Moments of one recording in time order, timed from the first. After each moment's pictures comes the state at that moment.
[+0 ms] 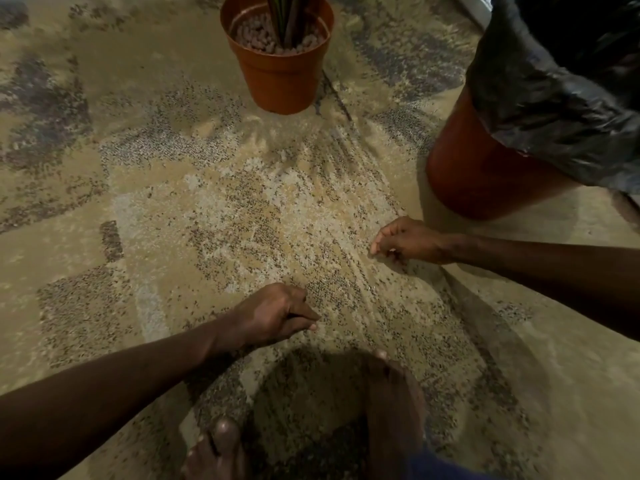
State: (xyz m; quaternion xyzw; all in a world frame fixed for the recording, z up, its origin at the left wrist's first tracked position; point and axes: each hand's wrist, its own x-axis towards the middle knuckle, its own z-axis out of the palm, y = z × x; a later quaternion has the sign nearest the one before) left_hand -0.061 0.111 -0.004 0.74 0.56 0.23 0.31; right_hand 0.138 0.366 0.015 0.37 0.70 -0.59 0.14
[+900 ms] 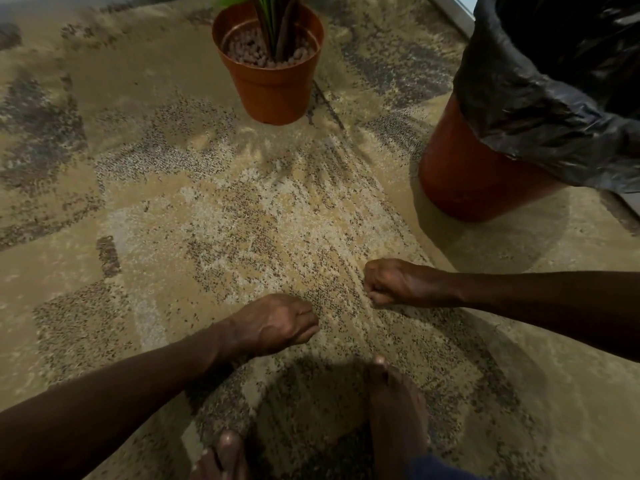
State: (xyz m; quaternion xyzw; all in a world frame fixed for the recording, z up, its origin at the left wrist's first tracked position) left_hand -0.062 0.112 -0.025 0.85 0.50 0.13 0.14; right_hand 0.157 0.310 0.031 0.10 0.93 -0.31 0.15
